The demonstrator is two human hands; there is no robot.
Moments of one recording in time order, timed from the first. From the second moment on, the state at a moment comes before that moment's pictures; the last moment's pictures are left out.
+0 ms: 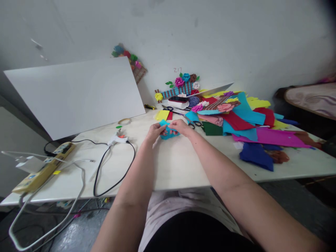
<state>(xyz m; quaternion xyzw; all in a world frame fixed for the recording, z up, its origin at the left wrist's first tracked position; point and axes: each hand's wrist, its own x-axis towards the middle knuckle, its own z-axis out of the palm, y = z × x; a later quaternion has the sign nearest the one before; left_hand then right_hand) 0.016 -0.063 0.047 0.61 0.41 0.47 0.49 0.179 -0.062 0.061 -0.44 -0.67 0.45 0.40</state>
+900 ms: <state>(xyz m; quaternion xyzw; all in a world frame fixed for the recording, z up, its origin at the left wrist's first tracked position) 0.018 -0.061 0.042 0.54 0.40 0.55 0.49 0.173 -0.063 0.058 -0.42 -0.65 0.48 0.41</state>
